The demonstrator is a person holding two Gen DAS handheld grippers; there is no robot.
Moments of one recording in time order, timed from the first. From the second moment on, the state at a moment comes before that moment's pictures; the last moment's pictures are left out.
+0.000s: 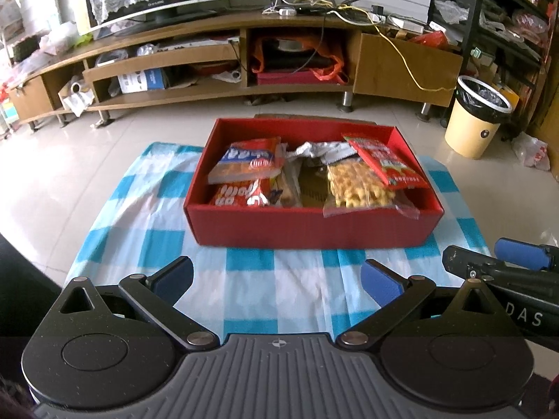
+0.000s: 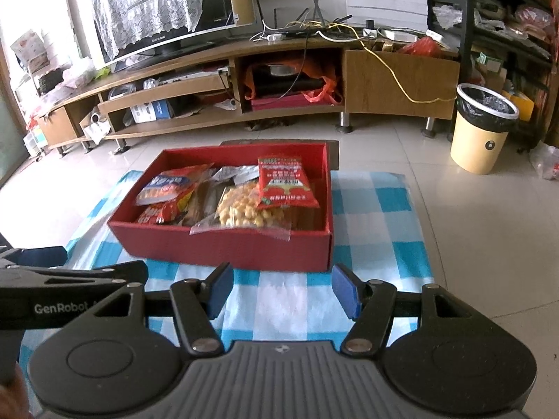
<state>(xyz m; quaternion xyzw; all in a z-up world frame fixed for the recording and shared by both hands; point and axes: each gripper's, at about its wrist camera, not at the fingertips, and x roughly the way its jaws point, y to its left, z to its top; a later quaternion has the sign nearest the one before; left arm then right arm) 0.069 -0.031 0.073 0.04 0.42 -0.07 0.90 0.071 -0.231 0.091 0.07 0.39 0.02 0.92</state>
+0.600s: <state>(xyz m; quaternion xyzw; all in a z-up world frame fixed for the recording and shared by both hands) 0.007 -0.010 0.062 0.05 0.44 -0.08 0.89 0.010 -0.211 0.074 0.06 0.43 0.03 0.90</state>
